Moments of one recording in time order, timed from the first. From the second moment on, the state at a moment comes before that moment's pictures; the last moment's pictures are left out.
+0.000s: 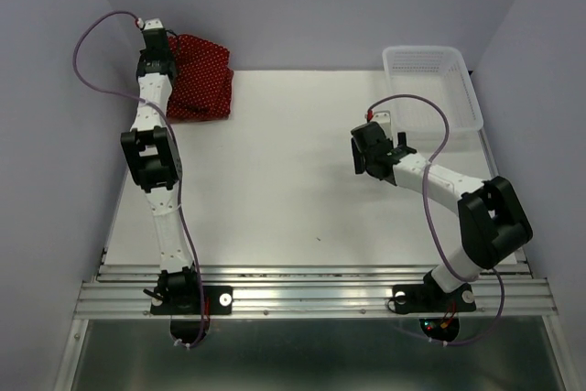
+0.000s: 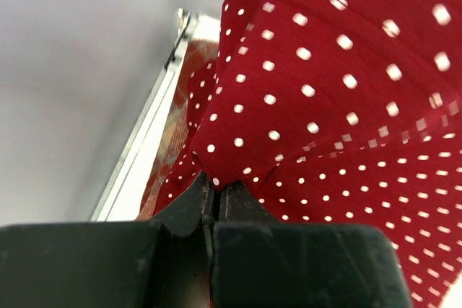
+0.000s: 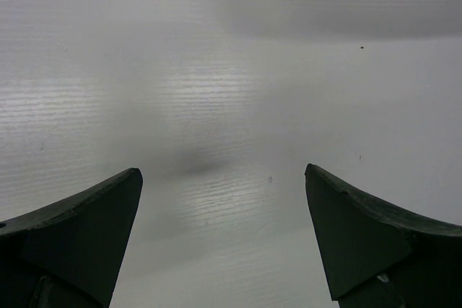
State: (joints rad) left arm 0.12 2.39 2.34 -0.47 -0.25 -0.10; right arm 0.52 1.57 1.00 -0.35 0.65 0.29
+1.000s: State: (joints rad) left arm 0.22 2.24 2.32 -0.68 -0.24 -0.25; right arm 0.52 1.41 1.08 -0.45 0.64 0.47
